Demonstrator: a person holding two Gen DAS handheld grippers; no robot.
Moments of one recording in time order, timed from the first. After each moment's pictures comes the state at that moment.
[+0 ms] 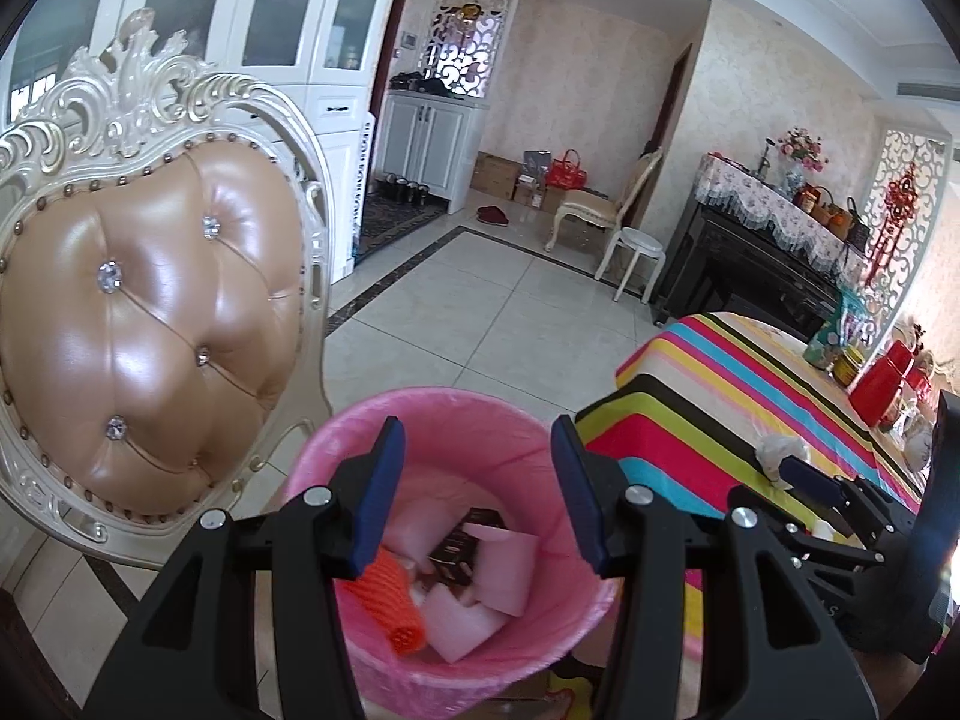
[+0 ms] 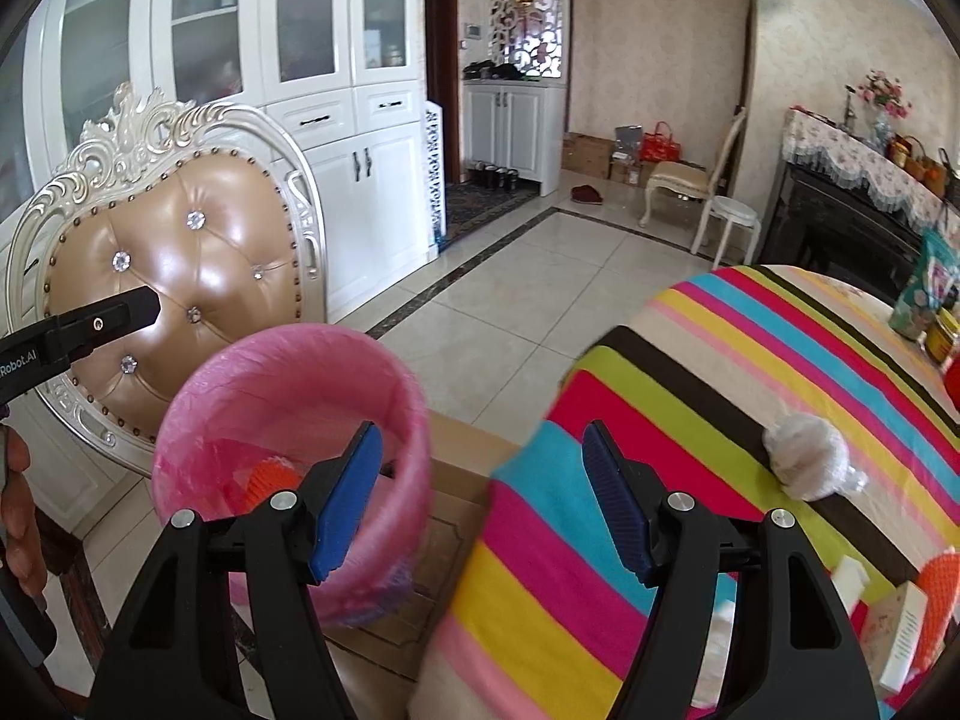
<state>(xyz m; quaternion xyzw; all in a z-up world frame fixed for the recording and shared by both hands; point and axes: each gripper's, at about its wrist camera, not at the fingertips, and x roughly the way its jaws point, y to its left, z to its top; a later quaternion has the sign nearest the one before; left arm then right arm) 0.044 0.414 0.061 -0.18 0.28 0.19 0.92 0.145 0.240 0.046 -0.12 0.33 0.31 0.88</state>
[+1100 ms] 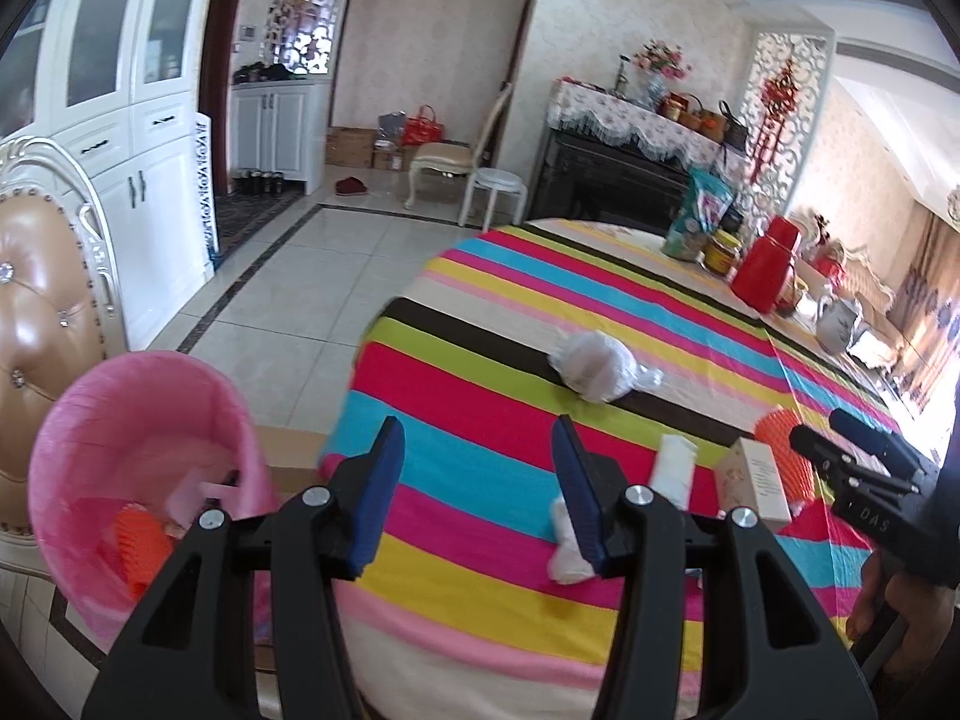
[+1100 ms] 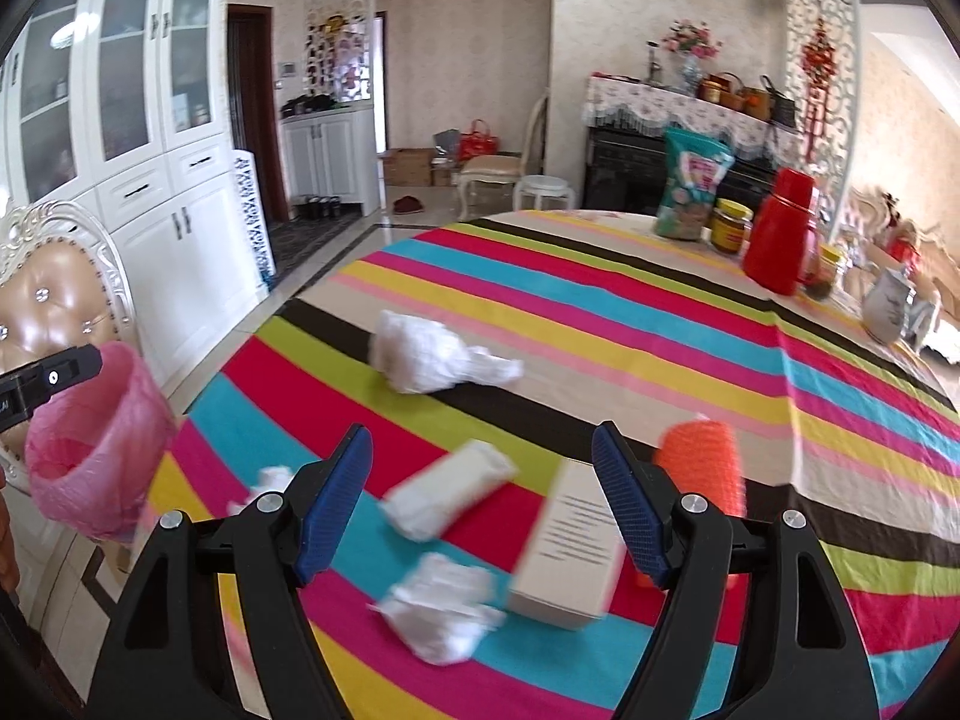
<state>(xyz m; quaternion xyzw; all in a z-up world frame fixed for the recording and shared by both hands) 0.133 0.188 0.041 -0.11 0.32 0.04 0.94 0.167 -0.052 0.049 -0.06 0.32 0.13 0.94</state>
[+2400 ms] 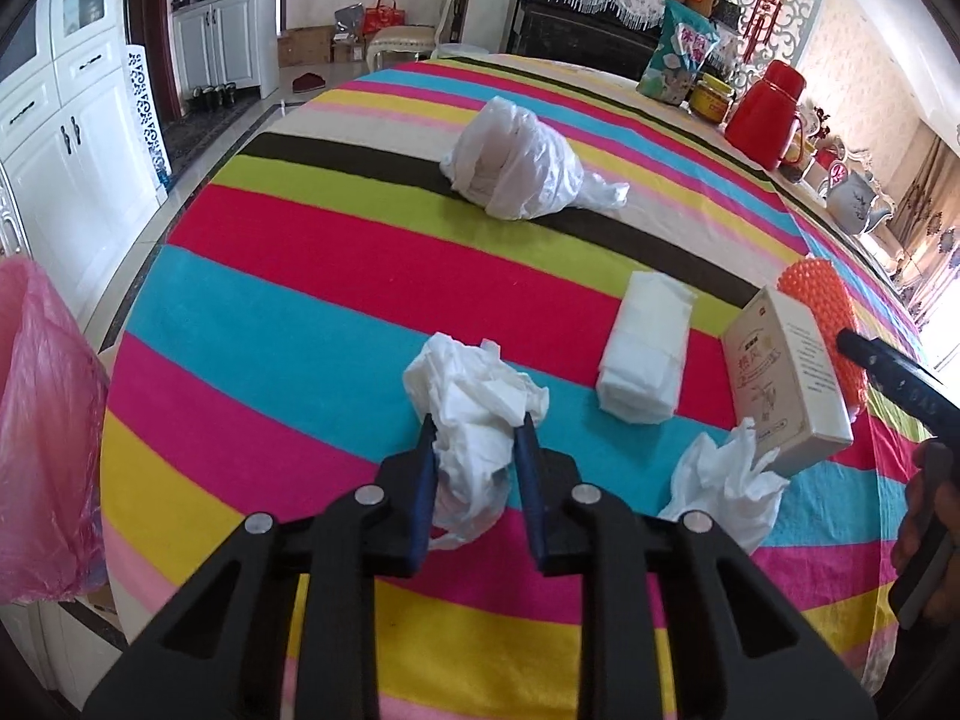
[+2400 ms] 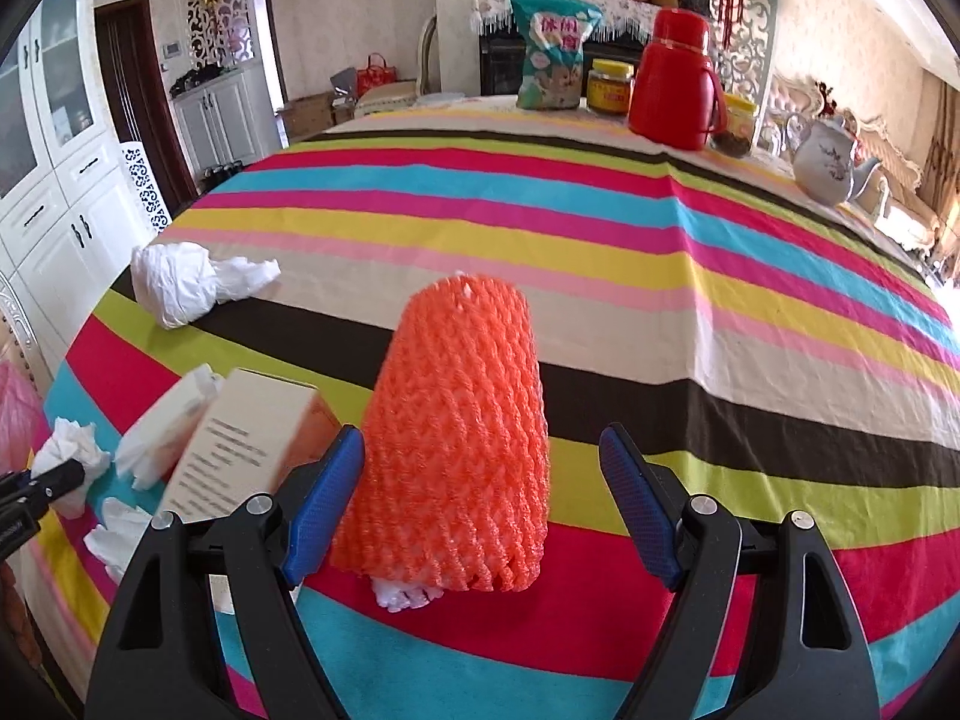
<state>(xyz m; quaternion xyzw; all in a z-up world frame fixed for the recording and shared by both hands) 0.218 0.087 -0.074 -0.09 0.45 0.00 0.89 0.236 -0.187 -0.039 -0.01 0.42 0.03 0.91</state>
